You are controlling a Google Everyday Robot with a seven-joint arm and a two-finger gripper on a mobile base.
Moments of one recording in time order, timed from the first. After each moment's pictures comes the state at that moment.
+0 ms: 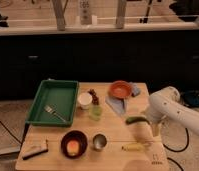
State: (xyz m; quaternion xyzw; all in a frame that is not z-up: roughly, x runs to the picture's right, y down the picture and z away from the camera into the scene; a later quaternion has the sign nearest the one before) arm 0.299 0.206 0.806 -0.32 -0.04 -0.13 0.94
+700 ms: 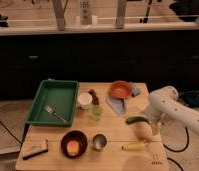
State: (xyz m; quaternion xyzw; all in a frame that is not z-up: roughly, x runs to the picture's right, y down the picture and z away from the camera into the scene) arm 0.303 0.209 0.825 -0.33 -0.05 -0.15 0.93
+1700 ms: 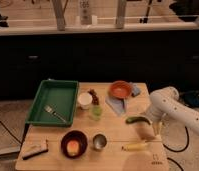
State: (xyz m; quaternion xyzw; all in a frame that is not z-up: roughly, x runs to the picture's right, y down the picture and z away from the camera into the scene) arm 0.316 0.216 0.842 -0.34 -0.07 -0.18 0.92
